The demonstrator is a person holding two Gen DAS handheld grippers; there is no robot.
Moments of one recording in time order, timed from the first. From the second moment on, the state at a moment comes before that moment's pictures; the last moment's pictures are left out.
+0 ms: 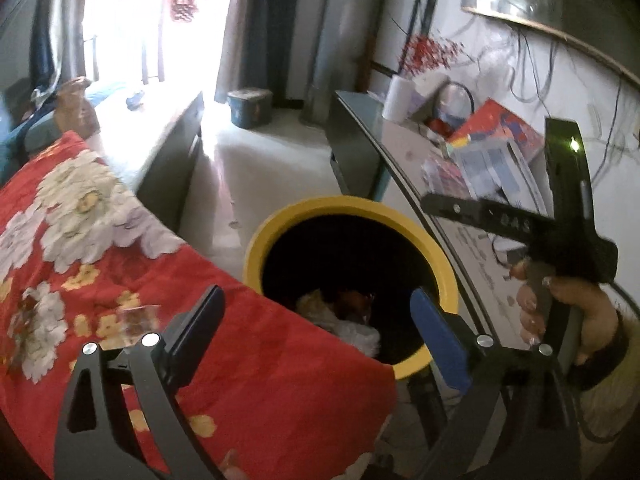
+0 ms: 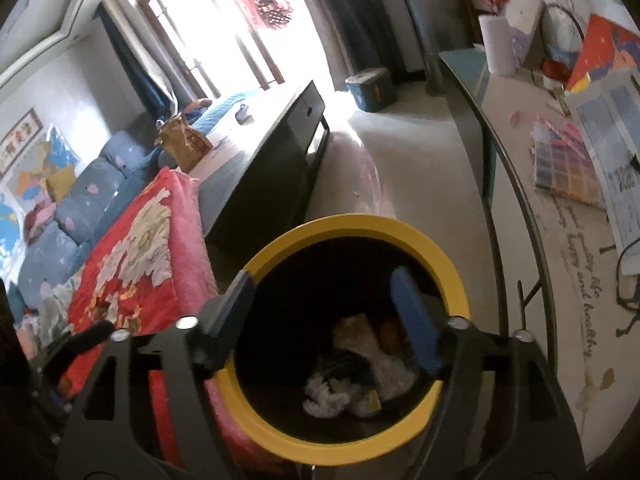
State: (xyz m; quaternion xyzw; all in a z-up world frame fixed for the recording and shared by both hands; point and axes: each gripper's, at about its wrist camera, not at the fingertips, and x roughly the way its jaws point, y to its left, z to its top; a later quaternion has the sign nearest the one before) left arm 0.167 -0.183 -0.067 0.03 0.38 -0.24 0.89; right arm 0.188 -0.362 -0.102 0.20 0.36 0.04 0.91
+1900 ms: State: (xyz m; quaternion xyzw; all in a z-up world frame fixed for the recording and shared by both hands) left arm 0.192 0.093 -0.093 -0.15 0.38 0.04 0.91; right arm 0.194 -0.124 -0.131 0.05 0.43 0.24 0.87
